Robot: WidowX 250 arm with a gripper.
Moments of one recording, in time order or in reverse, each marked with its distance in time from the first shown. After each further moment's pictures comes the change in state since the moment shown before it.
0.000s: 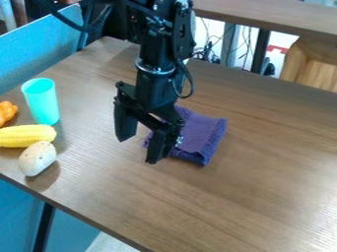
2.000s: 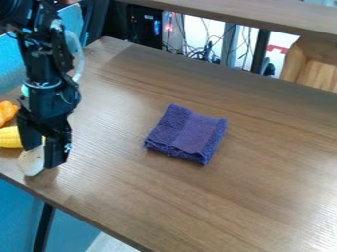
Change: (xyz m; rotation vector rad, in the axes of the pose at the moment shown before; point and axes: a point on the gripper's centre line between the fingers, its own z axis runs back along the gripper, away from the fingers) arm -0.065 0.120 -0.058 -0.020 0.054 0.062
